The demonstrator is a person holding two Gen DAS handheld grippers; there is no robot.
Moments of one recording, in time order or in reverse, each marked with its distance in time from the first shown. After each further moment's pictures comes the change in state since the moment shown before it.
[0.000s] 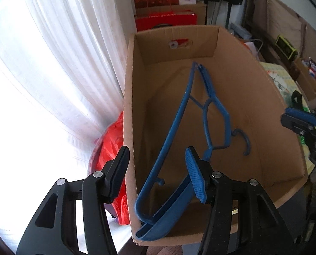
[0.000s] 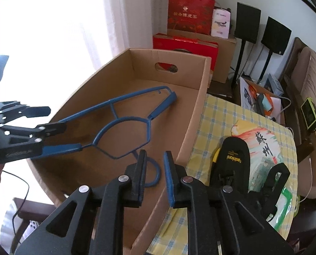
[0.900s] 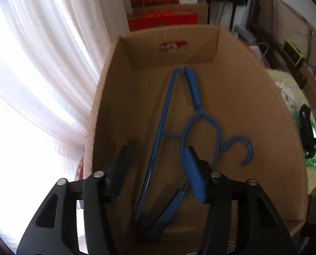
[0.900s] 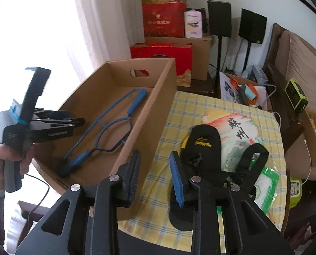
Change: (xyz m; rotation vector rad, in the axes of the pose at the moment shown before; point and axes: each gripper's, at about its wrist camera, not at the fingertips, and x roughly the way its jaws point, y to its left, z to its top) left arm 0.025 -0.038 0.025 -0.041 -0.026 0.019; right arm -0.048 -0.059 -0.028 0.131 -0.057 -0.030
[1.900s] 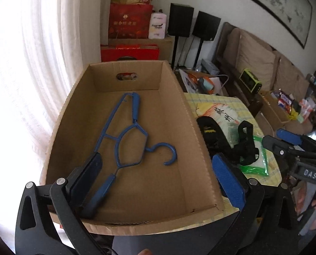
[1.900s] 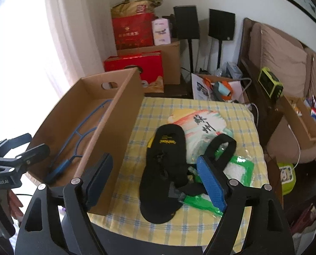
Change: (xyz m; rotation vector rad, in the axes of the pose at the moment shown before) left arm -0.088 -0.054 -0.033 -0.058 -0.204 -0.238; right arm -0.036 -0.058 -0.022 0.126 -0.070 -0.104
